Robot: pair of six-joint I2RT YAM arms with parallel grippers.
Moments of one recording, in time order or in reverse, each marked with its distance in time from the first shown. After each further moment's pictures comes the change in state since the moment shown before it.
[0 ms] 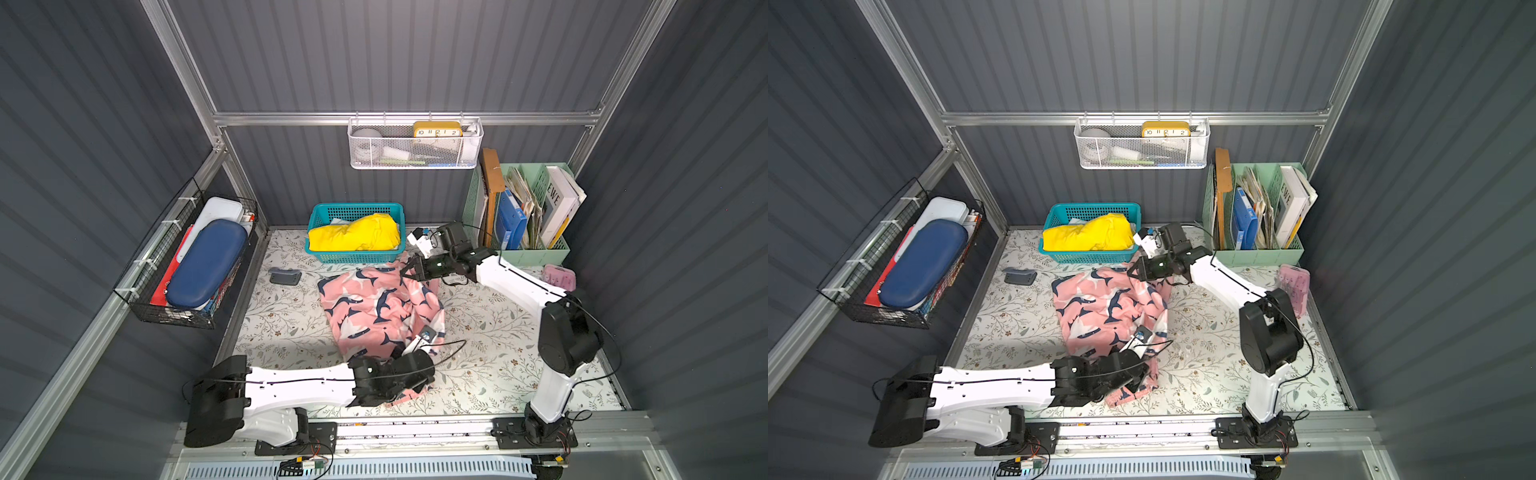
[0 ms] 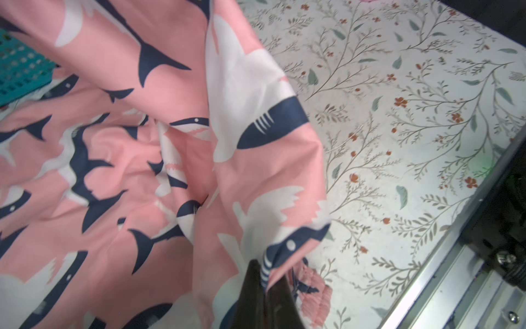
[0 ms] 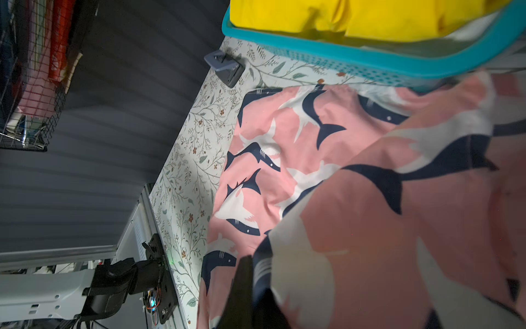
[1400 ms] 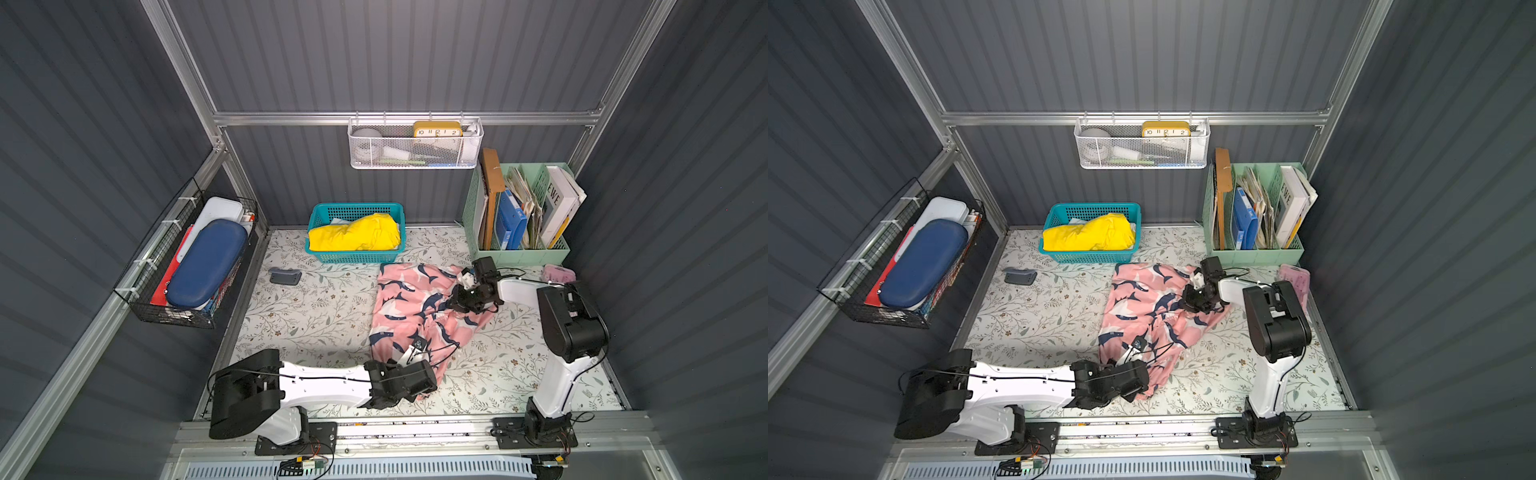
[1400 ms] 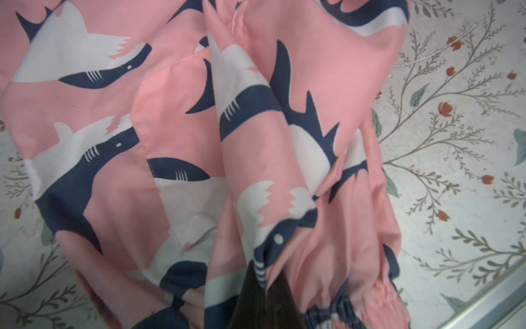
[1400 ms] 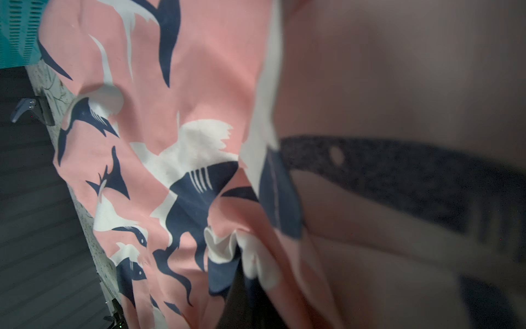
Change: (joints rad) left arm 0.000 0.227 0.020 -0.055 0.058 -0.127; right arm -0.327 -0.028 -0.473 0.059 0.177 0.167
